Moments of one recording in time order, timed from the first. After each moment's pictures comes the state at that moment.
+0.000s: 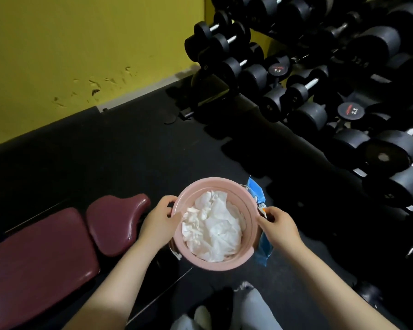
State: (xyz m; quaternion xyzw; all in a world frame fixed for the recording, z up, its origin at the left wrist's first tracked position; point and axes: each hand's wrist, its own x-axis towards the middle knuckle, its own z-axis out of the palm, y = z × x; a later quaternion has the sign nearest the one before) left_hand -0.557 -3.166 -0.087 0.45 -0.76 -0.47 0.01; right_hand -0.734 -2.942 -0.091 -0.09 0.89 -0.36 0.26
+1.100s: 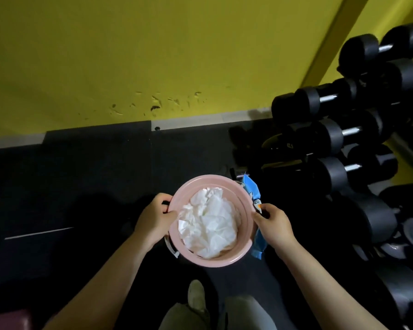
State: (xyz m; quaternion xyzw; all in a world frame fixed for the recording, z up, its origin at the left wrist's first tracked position) left_hand -0.940 -3.712 -0.097 0.61 -0.60 -0.50 0.14; right_hand -1.195 -3.592 -0.114 -0.29 0.85 -0.33 0.30
